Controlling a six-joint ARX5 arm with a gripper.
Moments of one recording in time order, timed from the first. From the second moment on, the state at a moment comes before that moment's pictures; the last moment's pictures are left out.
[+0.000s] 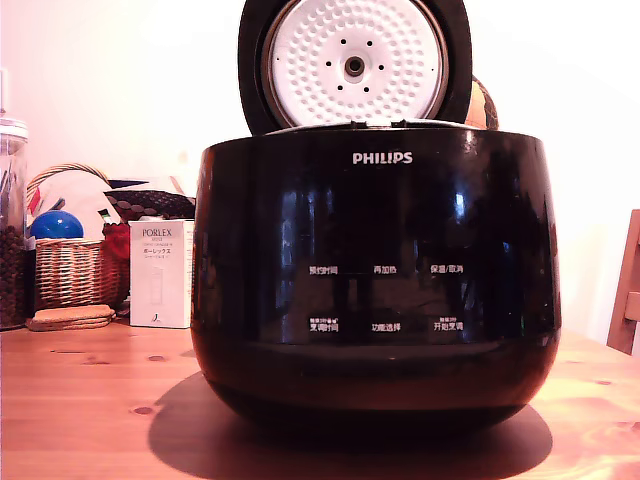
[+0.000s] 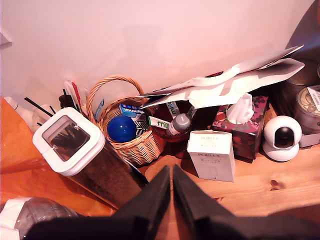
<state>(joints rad) -0.34 1.73 2.57 -1.36 -0.36 0.06</state>
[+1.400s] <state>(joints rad) -0.24 2.11 2.58 -0.92 0.78 -0.18</state>
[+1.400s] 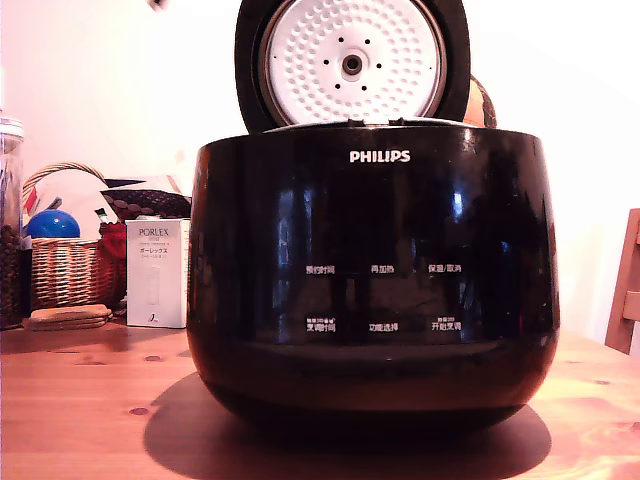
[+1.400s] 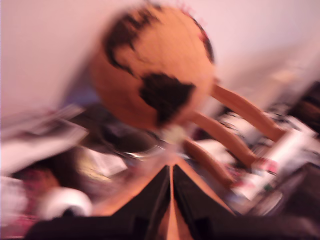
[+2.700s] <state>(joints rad) -0.48 2.17 2.58 -1.24 0.76 -0.09</state>
